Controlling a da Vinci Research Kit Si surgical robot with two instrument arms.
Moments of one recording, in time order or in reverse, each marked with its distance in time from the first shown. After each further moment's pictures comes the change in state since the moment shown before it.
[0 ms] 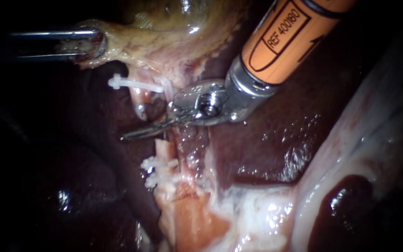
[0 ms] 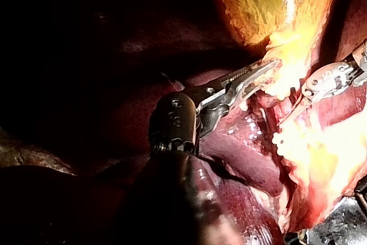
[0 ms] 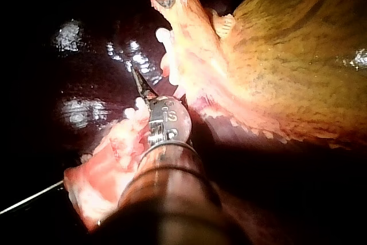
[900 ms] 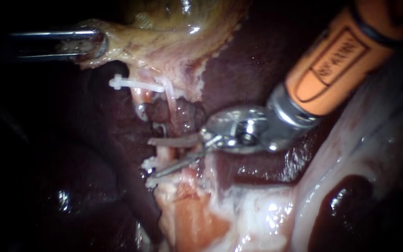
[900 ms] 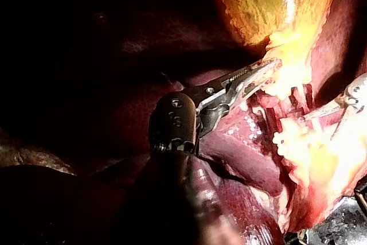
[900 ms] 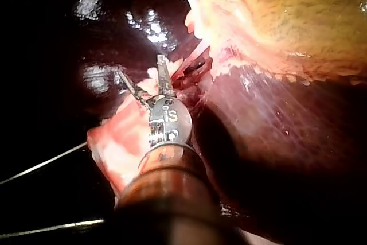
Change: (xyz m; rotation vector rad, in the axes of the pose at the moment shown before) right arm -0.002 -0.009 -0.006 -0.380 0.119 -0.095; left arm 0.000 0.000 0.000 0.000 0.000 0.000
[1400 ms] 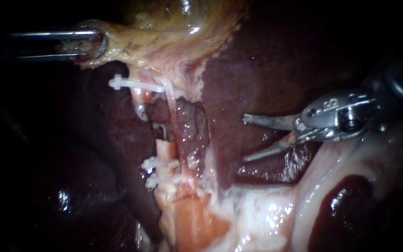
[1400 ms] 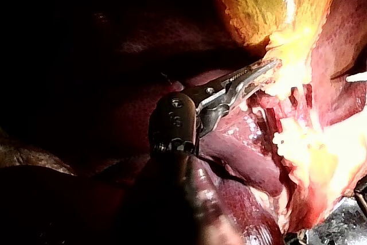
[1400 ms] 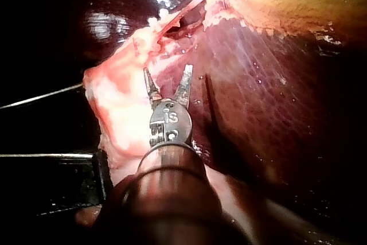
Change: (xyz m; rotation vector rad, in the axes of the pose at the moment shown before) right arm -0.003 0.001 -0.011 -0.178 -0.163 -0.070; left arm 0.000 0.000 0.000 0.000 0.000 0.001
